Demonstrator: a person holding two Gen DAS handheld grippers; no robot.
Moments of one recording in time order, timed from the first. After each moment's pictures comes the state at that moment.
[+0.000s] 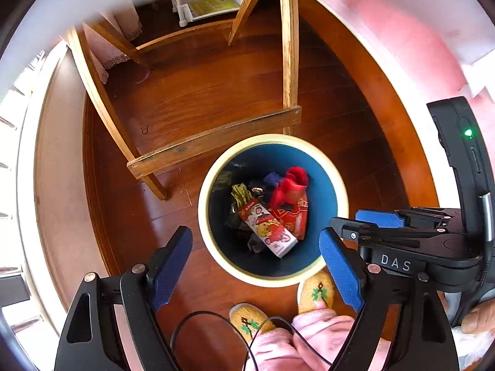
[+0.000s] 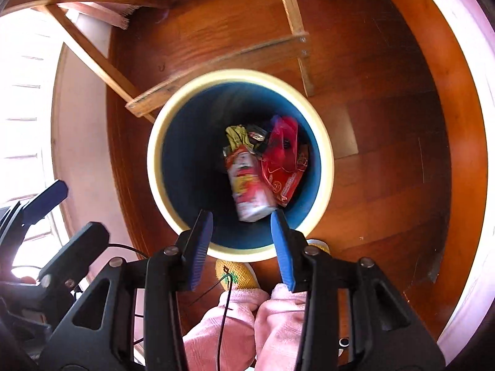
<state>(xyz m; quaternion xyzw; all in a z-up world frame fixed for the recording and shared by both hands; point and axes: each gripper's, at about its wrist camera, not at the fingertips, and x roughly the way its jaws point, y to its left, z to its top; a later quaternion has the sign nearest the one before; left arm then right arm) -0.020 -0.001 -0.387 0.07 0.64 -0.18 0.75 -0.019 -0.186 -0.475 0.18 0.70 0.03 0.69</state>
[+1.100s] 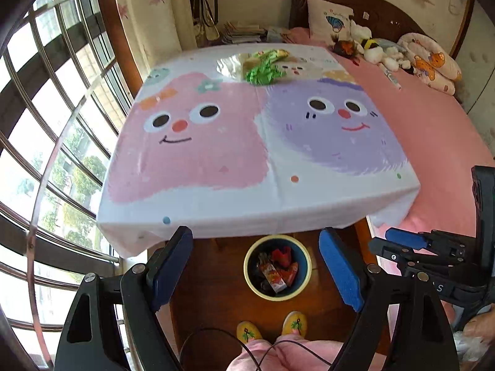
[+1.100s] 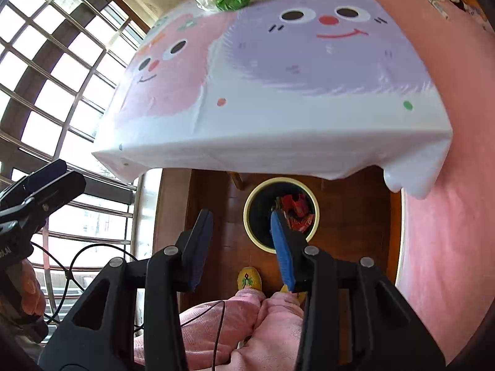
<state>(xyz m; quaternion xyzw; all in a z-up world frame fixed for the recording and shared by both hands) -0.063 0.053 0.092 0.02 0.50 -0.06 0.86 -0.042 -0.187 -0.039 0.11 0.57 0.14 0.81</state>
